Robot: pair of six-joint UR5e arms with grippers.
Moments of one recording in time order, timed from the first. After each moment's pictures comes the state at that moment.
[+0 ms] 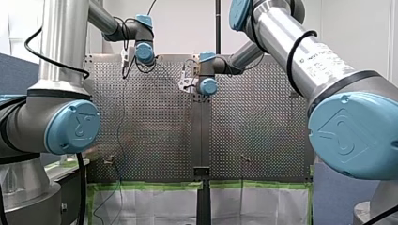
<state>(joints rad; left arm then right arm) -0.20 -1.66 -1.57 -2.89 -1.90 -1.40 2.32 -0.82 1.00 -0.29 1.62 1.68</state>
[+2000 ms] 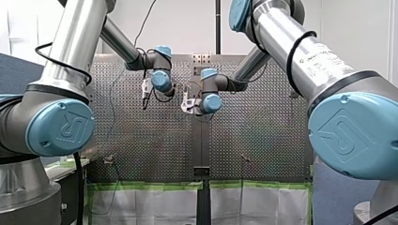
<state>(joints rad) -0.35 -1.89 -1.62 -2.83 -1.87 -1.52 2.31 -0.82 1.21 -0.29 1.64 1.67</state>
